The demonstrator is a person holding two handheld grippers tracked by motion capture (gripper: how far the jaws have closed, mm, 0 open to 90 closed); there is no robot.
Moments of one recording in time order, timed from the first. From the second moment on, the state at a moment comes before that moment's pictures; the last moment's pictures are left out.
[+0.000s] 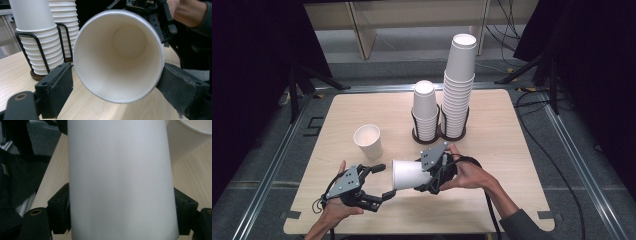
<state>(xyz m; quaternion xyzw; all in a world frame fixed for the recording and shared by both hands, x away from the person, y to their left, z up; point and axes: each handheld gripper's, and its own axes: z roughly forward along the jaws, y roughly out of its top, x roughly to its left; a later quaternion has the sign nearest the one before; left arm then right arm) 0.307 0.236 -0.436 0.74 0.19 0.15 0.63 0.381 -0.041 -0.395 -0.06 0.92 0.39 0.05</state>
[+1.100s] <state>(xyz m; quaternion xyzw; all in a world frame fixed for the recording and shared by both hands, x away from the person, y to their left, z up) 0.307 0.228 -0.434 0.70 0.22 0.12 0.67 0.380 -0.023 -0.411 -0.06 0.88 0.48 -0.03</state>
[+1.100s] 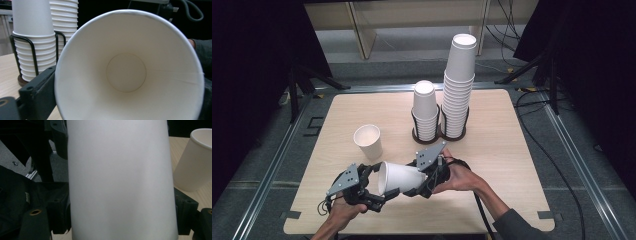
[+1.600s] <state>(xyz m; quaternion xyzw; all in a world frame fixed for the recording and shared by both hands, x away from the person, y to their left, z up) 0.309 0.230 -0.429 0.75 0.24 0.14 0.59 0.372 -0.022 -0.404 -0.04 0.92 0.39 0.06</state>
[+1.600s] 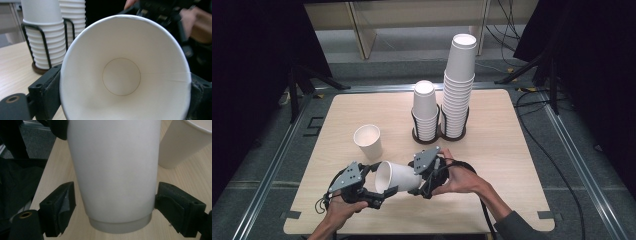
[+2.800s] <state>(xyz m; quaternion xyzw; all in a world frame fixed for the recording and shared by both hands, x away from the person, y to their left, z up) 0.309 0.232 -0.434 0.67 0.27 0.13 0.68 0.375 -0.016 -0.407 0.00 0.87 0.49 0.01</state>
